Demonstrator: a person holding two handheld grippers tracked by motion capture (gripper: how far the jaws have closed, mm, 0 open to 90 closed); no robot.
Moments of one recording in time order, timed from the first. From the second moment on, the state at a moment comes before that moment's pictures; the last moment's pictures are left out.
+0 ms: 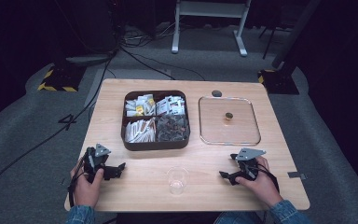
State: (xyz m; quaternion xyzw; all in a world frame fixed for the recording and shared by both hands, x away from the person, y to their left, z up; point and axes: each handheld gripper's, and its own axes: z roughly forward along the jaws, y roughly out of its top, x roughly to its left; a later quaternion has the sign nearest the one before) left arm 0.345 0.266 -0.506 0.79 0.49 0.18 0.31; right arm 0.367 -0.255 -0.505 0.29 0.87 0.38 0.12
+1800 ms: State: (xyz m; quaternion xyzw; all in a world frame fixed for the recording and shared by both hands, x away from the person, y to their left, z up) left arm 0.345 0.264 -0.506 0.79 0.50 0.18 0.31; right arm 0.376 -0.244 -0.452 0.29 0.86 0.40 0.11
